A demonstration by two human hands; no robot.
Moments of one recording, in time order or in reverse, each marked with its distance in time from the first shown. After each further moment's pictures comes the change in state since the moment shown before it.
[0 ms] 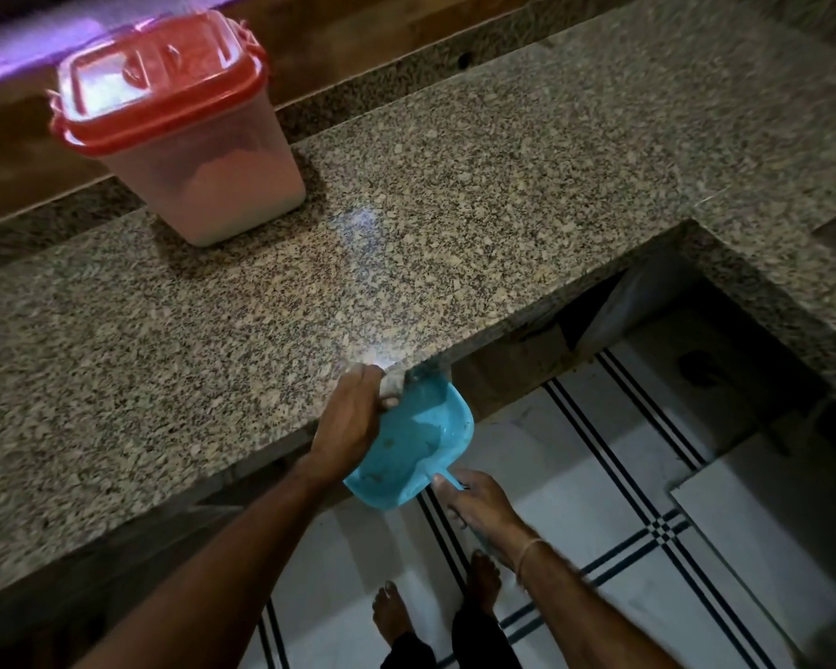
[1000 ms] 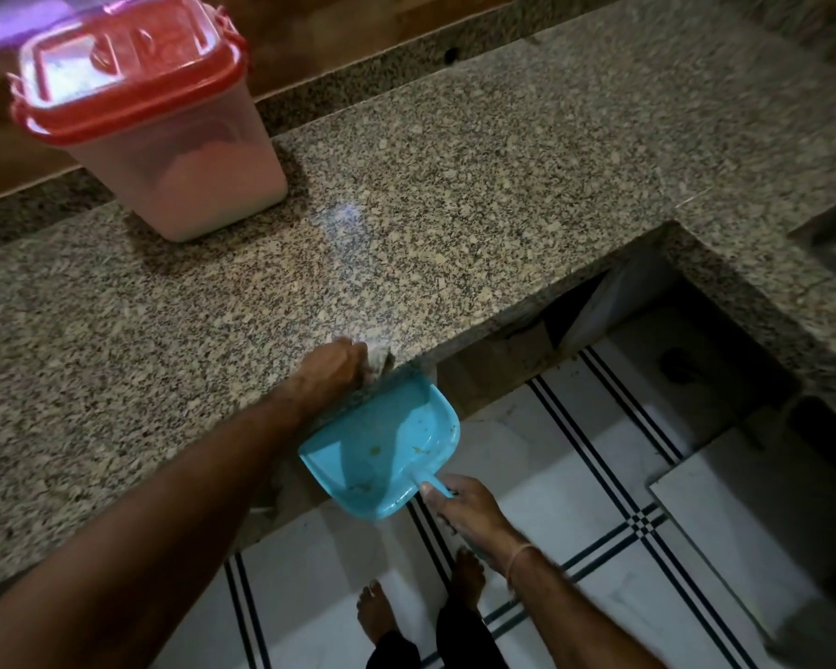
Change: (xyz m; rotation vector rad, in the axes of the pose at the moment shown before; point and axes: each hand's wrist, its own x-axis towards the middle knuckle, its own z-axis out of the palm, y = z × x) left_hand 0.071 -0.009 -0.030 0.231 -0.405 0.008; right_hand -0.004 0.008 -0.008 -0.009 -0.044 -0.024
